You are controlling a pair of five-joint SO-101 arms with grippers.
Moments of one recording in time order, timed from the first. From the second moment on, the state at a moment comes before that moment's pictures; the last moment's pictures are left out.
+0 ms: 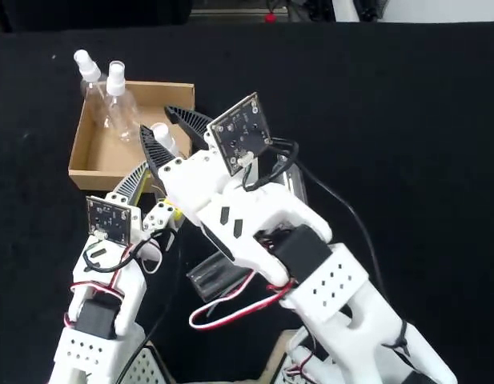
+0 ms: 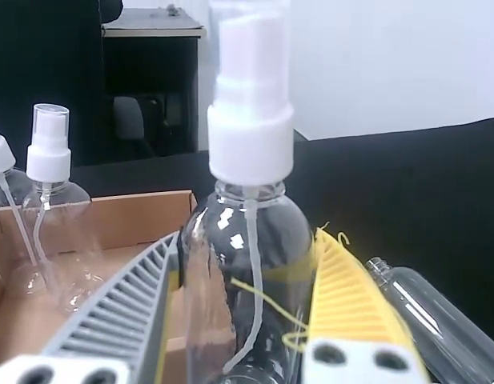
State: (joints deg) left arm 9.6 -104.0 95.5 17.7 -1.0; right arm -40.7 -45.5 35.7 27.8 -3.5
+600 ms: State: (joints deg) left arm 1.3 -103.9 89.6 27.6 -5.2; right arm -23.3 -52.0 44.7 46.5 -3.5
